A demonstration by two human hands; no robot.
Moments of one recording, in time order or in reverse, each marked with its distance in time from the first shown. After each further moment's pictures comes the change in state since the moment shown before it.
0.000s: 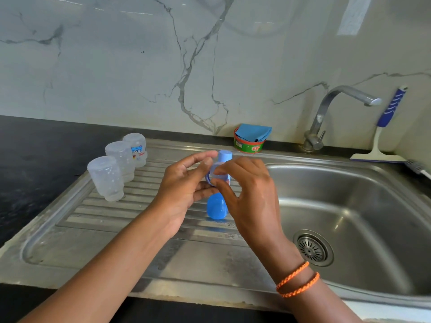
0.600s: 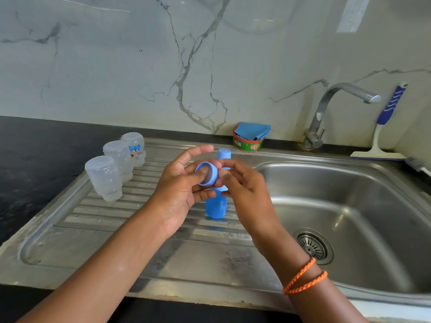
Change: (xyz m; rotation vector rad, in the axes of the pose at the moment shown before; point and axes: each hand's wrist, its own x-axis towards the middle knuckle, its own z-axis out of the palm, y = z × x) left_hand -0.002 0.002 -0.007 -0.067 -0.122 0.005; right_hand 0.003 -0.002 0.004 0.706 -0.166 0.557
